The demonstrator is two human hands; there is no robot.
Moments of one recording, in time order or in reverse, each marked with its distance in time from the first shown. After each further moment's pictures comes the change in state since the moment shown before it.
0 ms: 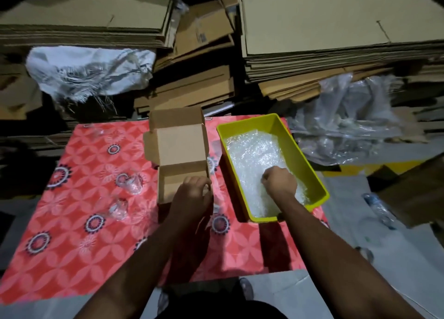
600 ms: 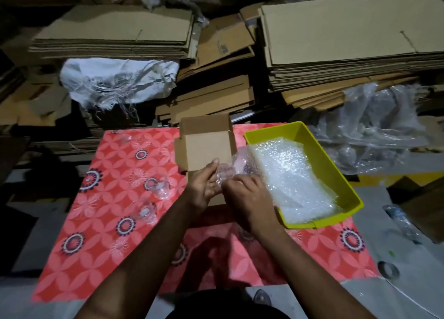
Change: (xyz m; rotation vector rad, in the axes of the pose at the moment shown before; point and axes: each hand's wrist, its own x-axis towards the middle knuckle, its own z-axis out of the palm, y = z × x) left_hand 0.023 -0.004 -0.083 -1.406 -0.167 -0.632; right_hand -0.125 -0.133 -0.013 0.202 0.550 -0.974
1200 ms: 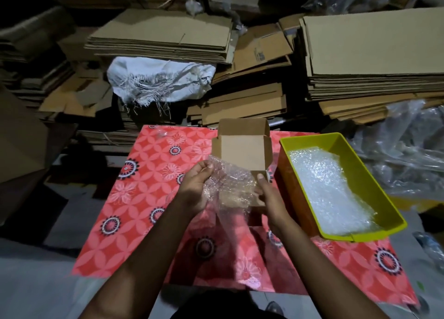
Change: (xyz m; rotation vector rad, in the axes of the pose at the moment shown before) left_hand -0.042 0.028 -0.080 -0.112 0.242 0.137; right_hand 0.020 -0.033 0.044 1.059 -0.167 1.181
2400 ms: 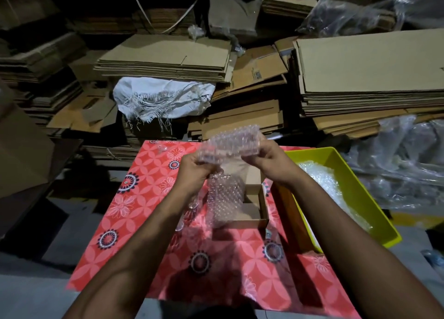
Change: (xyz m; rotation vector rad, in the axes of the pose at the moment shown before) left_hand -0.004 0.057 0.041 0.428 0.014 0.401; right_hand 0.026 -0.140 -0.023 -0.270 -0.565 -0.703
